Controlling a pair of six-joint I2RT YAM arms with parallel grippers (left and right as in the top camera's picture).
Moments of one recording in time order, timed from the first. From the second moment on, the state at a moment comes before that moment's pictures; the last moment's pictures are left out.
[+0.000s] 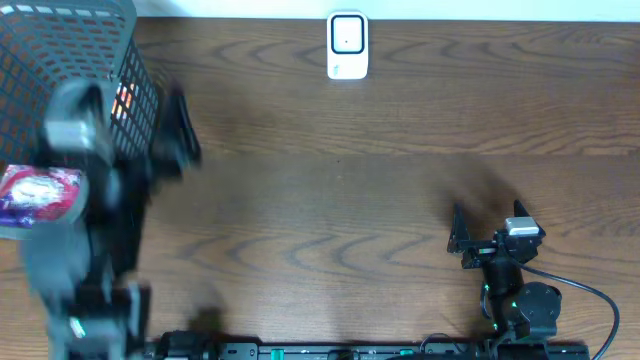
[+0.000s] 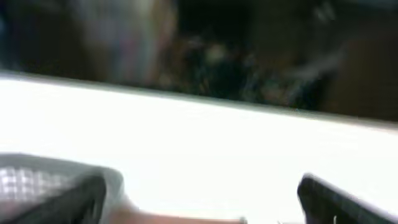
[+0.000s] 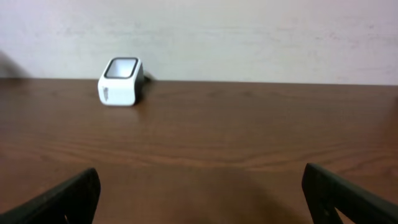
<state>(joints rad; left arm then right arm) -0.01 0.84 1.09 -0.14 0.02 -0.16 0.02 0.01 0.01 -0.07 -0.06 0.02</state>
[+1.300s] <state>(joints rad) 0.54 1.84 1.79 -1.14 -0.24 0.07 0.02 0.01 0.01 -0.07 -0.06 0.02</state>
